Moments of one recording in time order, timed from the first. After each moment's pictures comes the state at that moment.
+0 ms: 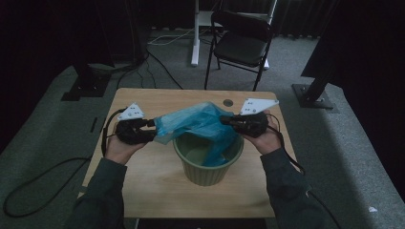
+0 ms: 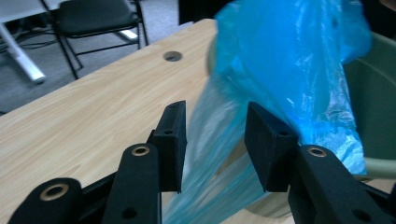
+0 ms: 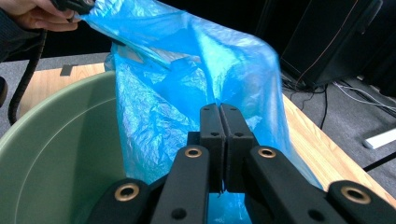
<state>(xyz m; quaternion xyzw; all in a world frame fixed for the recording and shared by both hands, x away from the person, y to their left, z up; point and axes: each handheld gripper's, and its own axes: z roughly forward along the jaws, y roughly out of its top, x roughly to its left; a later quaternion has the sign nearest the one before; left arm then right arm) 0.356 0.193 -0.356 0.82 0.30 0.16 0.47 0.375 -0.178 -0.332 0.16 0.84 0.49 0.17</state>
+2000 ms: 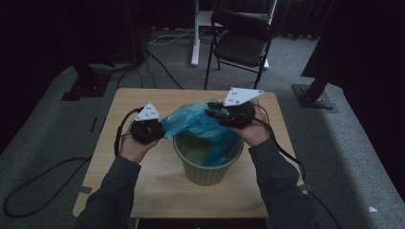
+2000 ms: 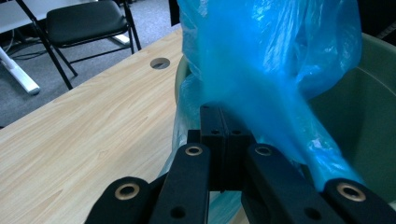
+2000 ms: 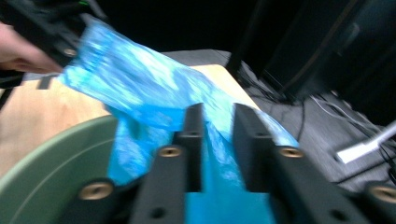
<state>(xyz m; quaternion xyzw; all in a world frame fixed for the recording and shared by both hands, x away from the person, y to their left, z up) 0.357 0.163 -0.355 0.83 0.28 0.17 0.46 0.377 -0.135 -0.299 0.14 0.84 0.48 0.22</state>
